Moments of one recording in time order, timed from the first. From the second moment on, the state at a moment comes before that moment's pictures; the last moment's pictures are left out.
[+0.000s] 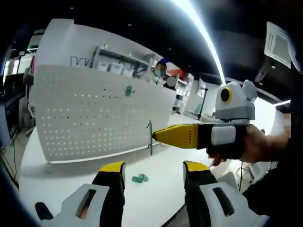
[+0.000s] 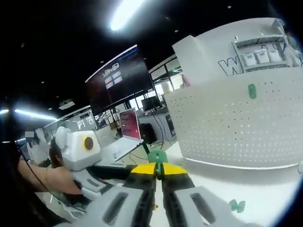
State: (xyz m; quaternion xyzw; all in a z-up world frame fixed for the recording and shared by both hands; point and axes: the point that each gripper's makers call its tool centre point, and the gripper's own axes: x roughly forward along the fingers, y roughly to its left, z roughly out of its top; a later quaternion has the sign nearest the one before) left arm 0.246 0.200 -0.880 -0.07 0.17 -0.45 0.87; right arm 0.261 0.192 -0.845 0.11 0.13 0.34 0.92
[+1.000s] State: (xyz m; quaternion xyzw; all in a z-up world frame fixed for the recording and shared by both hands) left arm 0.247 0.215 -0.868 -0.12 0.16 -0.44 0.87; right arm 0.277 0.193 -0.848 0.05 0.12 0.32 0.94
